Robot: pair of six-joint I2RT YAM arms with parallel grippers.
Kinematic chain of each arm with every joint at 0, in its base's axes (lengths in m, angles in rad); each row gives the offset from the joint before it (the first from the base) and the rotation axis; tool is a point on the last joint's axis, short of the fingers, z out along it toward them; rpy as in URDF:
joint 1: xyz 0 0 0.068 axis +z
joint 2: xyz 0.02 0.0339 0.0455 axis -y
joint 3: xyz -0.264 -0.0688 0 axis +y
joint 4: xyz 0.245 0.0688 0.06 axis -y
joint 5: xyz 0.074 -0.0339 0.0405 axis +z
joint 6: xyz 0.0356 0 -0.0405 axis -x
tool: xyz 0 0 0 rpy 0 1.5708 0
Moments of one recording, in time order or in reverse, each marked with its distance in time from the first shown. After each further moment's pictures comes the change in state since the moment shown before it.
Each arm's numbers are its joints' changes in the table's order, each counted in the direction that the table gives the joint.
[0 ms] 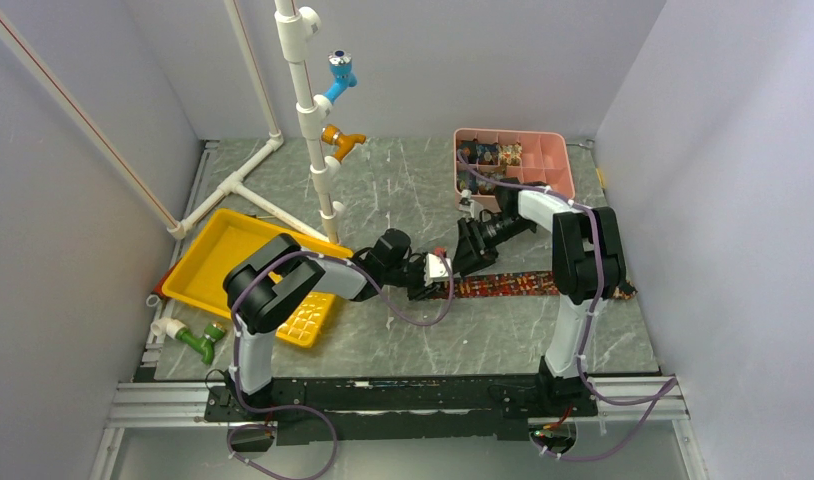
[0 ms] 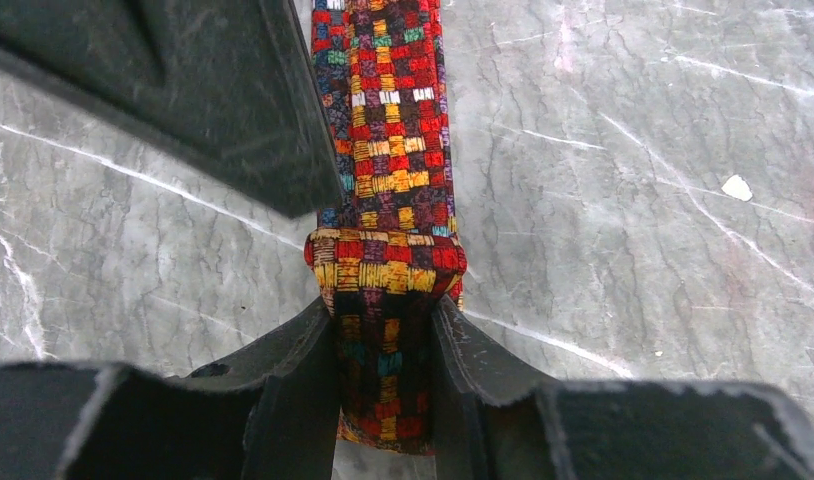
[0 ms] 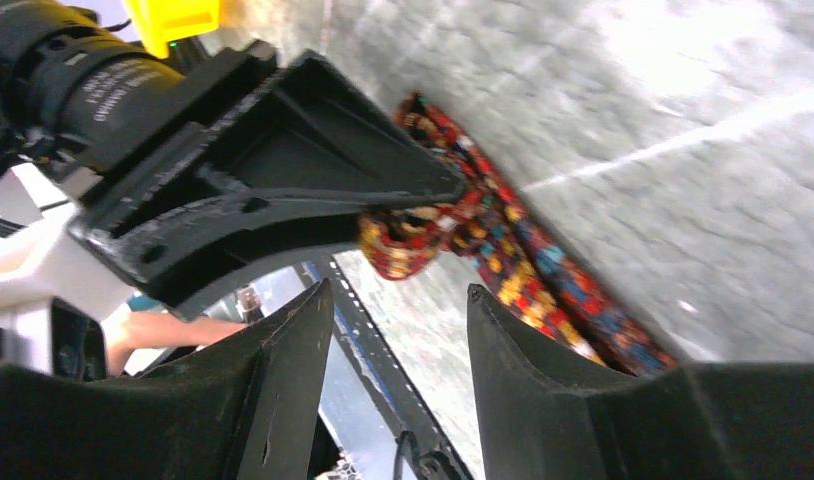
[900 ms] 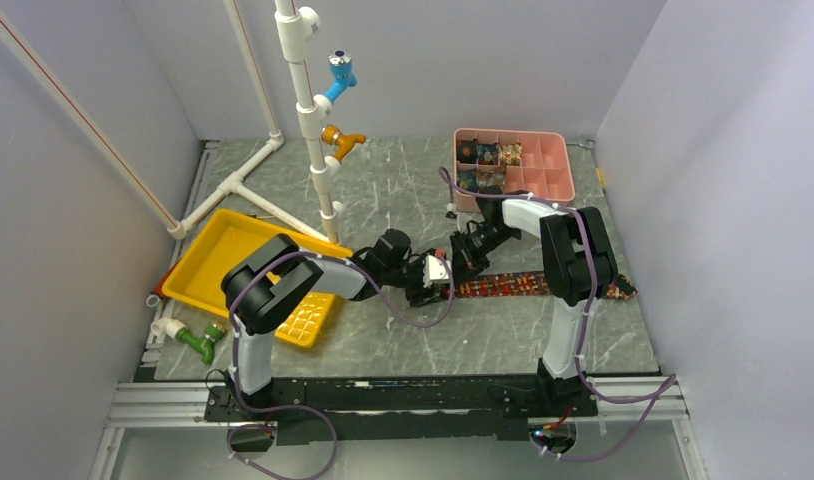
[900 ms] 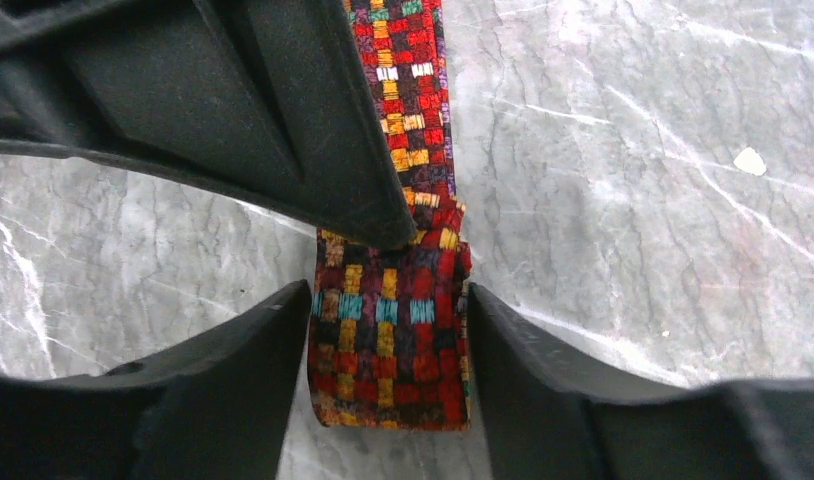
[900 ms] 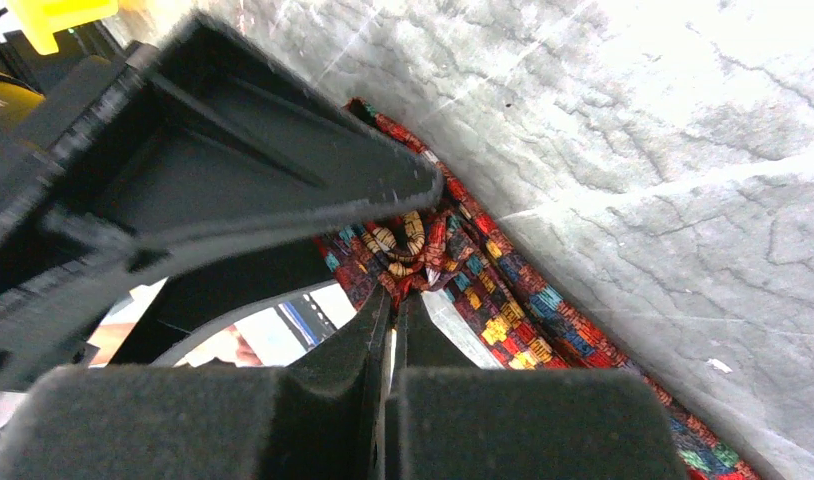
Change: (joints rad) left arm -0.007 0.012 -0.006 -0.056 0.023 -0.042; right arm 0.105 0.004 0.063 0.103 -0.116 -0.097
